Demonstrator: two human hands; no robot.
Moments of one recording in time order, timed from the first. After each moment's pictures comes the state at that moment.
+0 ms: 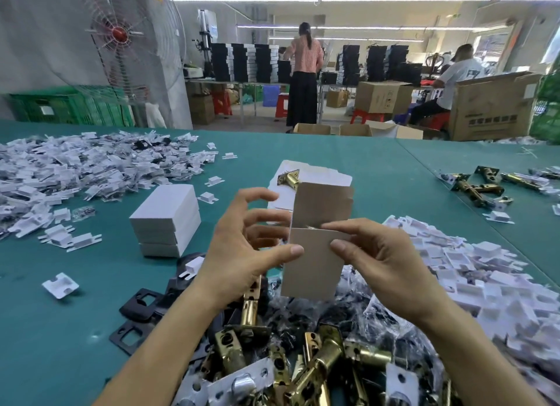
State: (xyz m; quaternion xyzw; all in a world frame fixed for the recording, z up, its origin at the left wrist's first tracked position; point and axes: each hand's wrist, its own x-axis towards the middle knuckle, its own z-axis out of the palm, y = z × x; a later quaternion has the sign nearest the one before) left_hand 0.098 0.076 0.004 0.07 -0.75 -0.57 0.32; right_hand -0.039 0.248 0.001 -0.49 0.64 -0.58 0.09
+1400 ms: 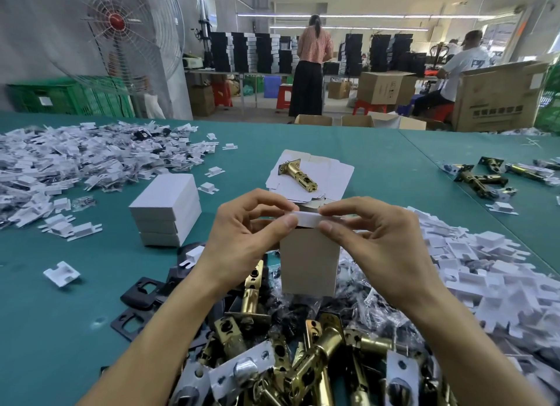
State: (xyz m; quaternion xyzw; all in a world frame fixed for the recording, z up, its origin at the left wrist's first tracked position) left_hand 0.095 0.079 0.002 0.03 -0.73 -0.59 0.35; right_hand -0.023 0.242 0.013 -0.46 0.69 -0.55 -0.04
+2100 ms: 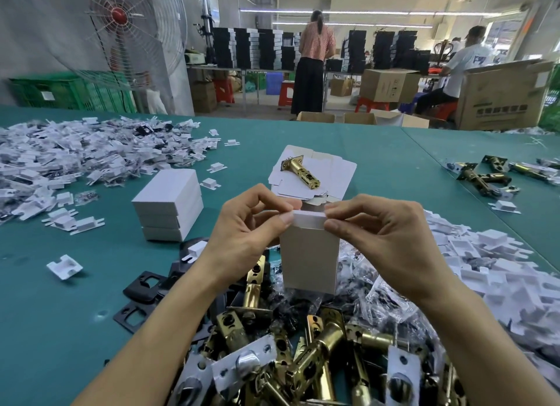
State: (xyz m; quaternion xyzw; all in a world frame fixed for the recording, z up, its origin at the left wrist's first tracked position) left_hand 0.096 0.077 -0.001 0.02 -0.71 -0.62 0.33; right_hand -0.030 0.246 0.015 -0.50 0.66 -0.56 0.01
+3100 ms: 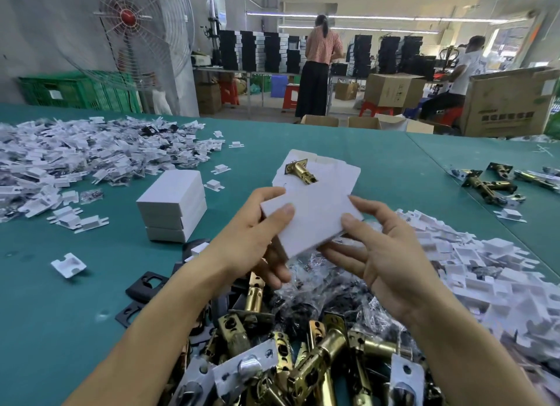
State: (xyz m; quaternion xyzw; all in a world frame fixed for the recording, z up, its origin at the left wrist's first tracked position) left_hand 0.099 0.077 0.010 0.17 -0.69 -0.68 0.17; right_hand -0.017 0.235 0.012 -0.18 0.52 -0.78 0.31
